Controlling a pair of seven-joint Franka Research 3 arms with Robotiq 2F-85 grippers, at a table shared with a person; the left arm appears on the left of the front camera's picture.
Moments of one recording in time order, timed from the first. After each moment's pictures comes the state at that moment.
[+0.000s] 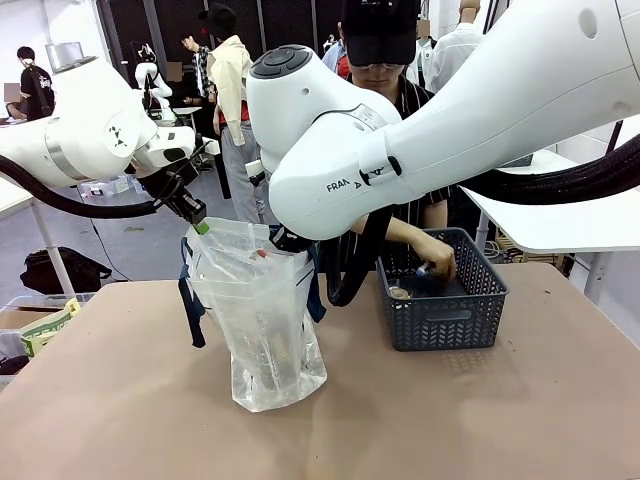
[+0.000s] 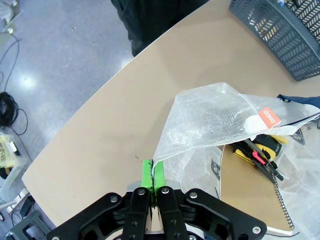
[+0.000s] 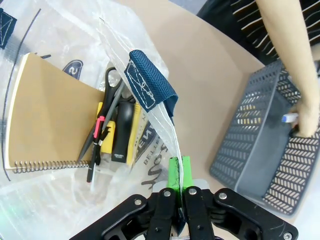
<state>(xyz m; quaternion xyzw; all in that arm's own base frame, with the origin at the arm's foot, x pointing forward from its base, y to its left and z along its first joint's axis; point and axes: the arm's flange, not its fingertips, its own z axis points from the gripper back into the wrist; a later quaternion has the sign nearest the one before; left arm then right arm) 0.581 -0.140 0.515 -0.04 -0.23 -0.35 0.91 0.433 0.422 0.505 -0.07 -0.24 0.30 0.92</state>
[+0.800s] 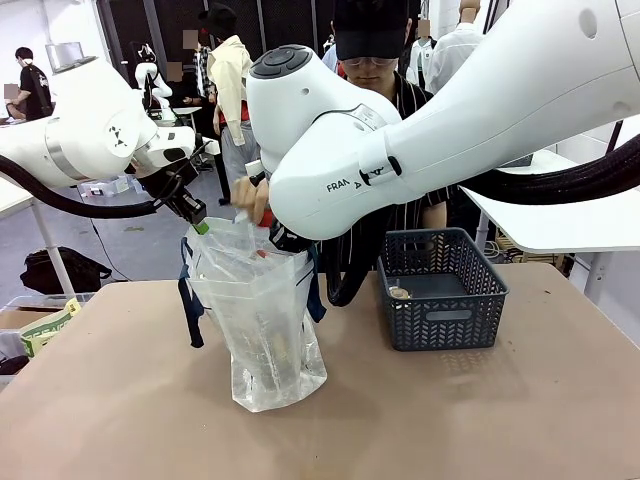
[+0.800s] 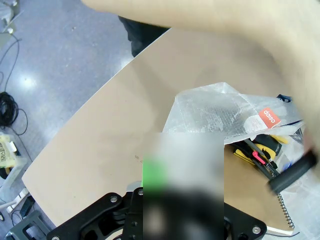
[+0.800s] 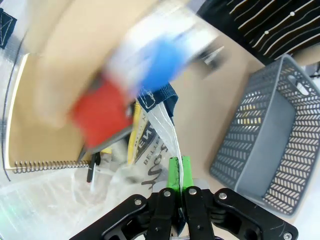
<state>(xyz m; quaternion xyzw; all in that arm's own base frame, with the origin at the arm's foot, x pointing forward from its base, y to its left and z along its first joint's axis) 0.581 -0.140 0.515 -0.04 -0.23 -0.35 0.91 0.433 0.422 0.505 -0.07 -0.24 0.30 0.92</state>
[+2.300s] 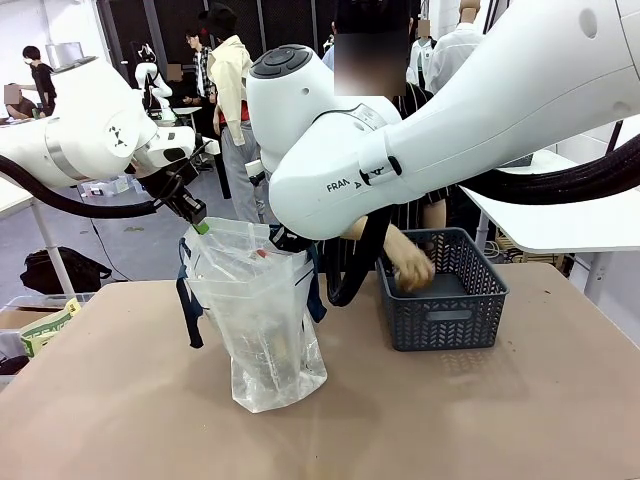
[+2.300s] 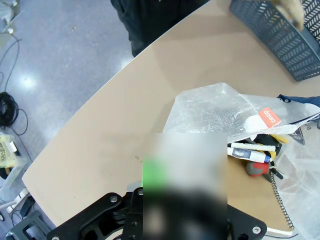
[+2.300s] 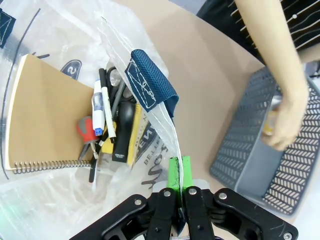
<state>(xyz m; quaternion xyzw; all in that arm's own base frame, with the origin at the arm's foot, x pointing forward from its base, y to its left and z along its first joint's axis) 0.581 -0.140 0.515 -0.04 -0.23 -0.35 0.91 0.433 0.422 0.505 -0.07 -0.24 0.30 0.92</state>
